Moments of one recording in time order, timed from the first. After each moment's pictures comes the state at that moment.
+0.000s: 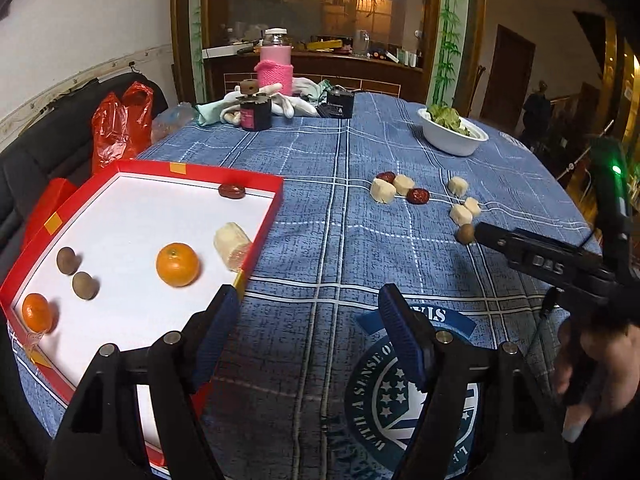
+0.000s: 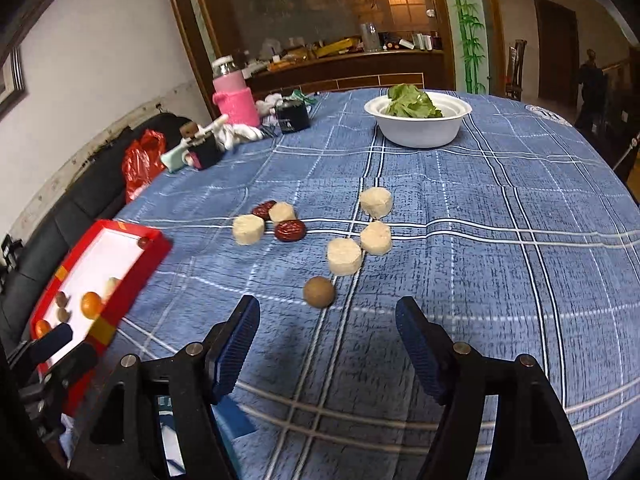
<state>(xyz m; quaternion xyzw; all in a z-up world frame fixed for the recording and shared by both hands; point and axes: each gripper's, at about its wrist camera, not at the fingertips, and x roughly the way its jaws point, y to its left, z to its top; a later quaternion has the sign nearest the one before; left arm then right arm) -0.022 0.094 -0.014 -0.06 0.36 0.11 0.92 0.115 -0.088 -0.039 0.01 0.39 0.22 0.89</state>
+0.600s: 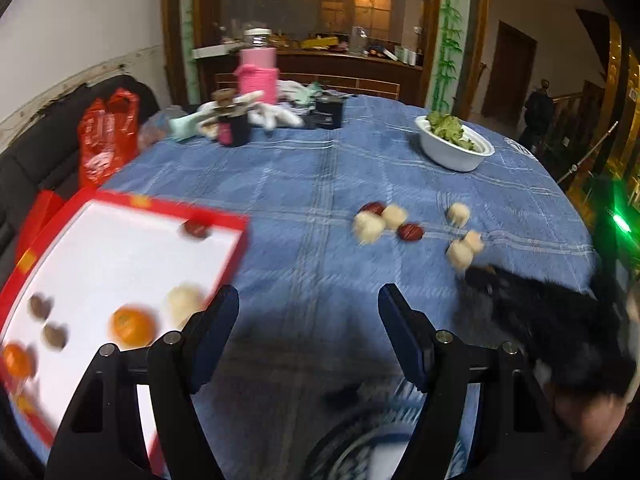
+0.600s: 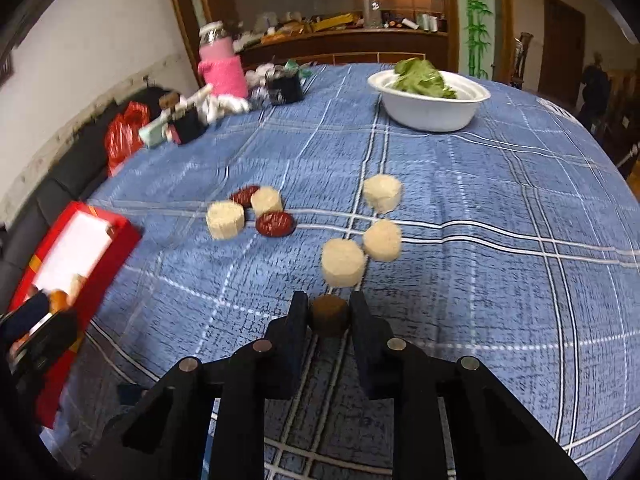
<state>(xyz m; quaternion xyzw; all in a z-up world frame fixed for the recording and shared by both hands) 0.054 0.076 -0.004 -0.06 0.37 0.11 0.92 0.143 -0.072 -0.055 -0.01 0.42 0.20 0.88</state>
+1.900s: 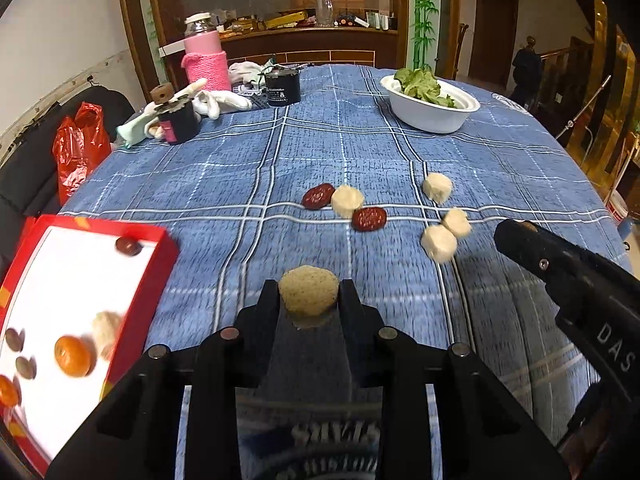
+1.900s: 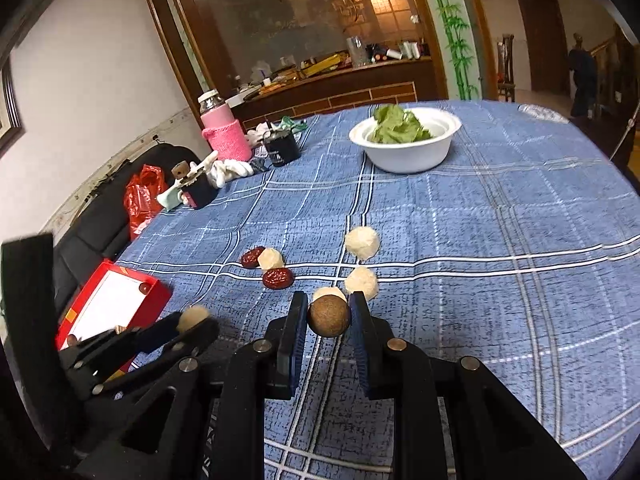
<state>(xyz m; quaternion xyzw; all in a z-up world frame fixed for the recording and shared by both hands) 0.083 0.035 -0.025 -0.01 0.41 0.09 0.91 0.132 -0.105 -0.023 0.07 0.37 0.21 0.90</state>
